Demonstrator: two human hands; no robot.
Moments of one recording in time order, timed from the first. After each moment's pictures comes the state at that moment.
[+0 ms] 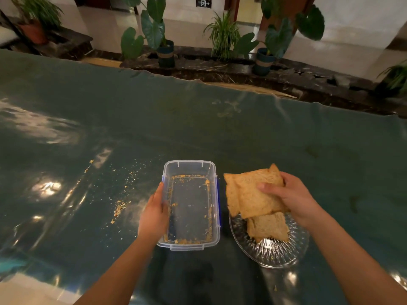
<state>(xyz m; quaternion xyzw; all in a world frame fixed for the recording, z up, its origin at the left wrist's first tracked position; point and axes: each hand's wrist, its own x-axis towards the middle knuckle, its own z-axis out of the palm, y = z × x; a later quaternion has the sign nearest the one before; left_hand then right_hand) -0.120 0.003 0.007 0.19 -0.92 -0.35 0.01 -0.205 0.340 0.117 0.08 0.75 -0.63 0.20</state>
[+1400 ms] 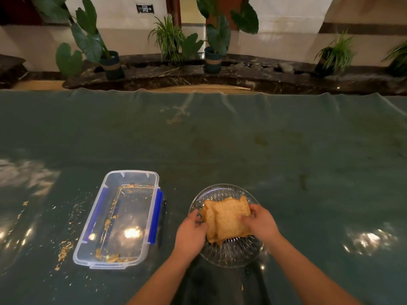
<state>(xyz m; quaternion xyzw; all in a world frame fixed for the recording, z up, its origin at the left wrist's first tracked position) -0.145 0.201 0.050 0.13 -0.81 -0.52 -0.24 -0.163 0.414 0.012 0.22 0.83 -0.49 0.14</state>
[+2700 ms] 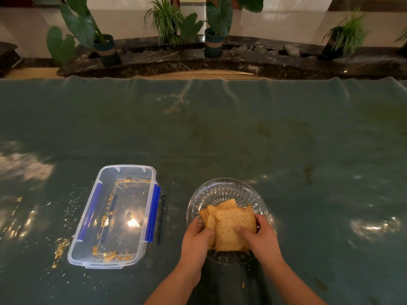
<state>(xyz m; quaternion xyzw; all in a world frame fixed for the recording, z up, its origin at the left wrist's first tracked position) -0.122 0.220 0.029 0.27 -0.63 -0.70 -0.21 -0.118 0.401 -0.010 0.25 0.79 -0.56 0.09</state>
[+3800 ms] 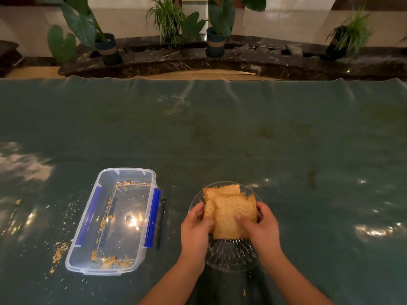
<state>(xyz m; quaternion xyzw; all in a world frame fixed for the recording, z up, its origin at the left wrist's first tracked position) -0.152 0.227 0.044 0.29 -0.61 -0.73 -0.13 -0.149 0.394 0.006 0.25 0.75 -0.61 0.02</state>
